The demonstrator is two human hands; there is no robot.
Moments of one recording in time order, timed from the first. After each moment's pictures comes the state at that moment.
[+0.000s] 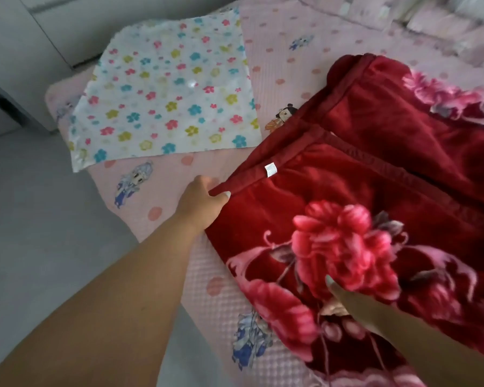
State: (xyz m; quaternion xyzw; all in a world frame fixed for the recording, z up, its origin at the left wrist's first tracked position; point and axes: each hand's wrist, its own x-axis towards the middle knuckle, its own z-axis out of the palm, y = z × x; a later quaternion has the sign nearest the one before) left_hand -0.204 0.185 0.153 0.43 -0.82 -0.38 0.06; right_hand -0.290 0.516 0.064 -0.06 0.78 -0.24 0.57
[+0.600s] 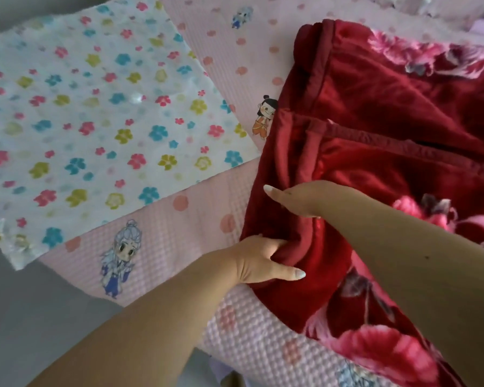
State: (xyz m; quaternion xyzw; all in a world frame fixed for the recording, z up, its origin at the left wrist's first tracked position) left_hand -0.256 0.096 0.102 -0.04 -0.81 -0.45 -0.38; right_hand -0.380 0.212 0.152 -0.18 0.90 0.01 0.39
